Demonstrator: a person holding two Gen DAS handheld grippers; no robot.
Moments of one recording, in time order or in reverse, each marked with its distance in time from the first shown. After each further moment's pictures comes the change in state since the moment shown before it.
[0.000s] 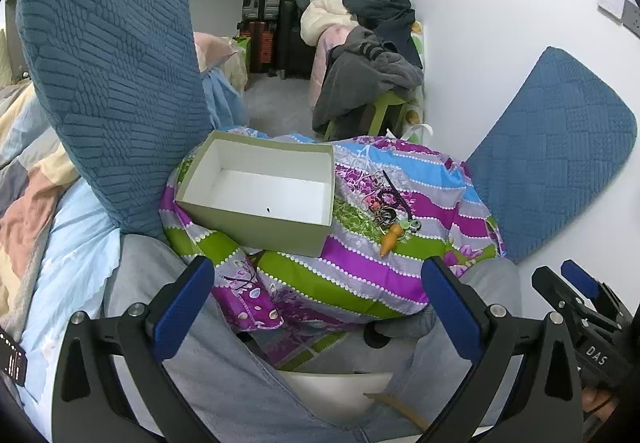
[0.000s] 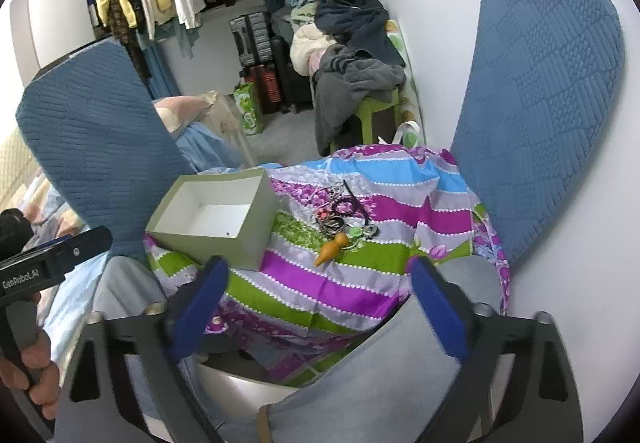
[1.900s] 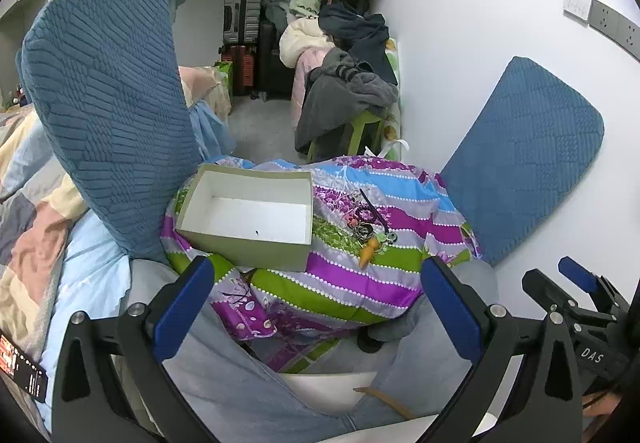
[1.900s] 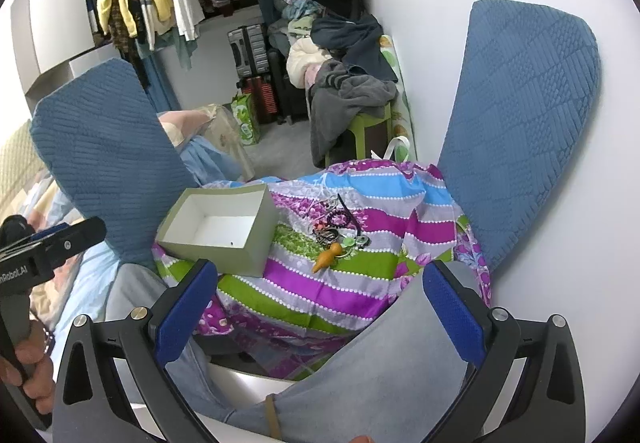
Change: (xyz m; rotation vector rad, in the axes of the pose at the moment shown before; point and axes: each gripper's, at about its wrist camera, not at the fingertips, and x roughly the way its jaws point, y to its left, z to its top) left arm -0.053 -0.006 0.011 0.059 -0.058 -0.053; right arm -0.050 0.008 0.013 -0.005 -0.043 -0.032
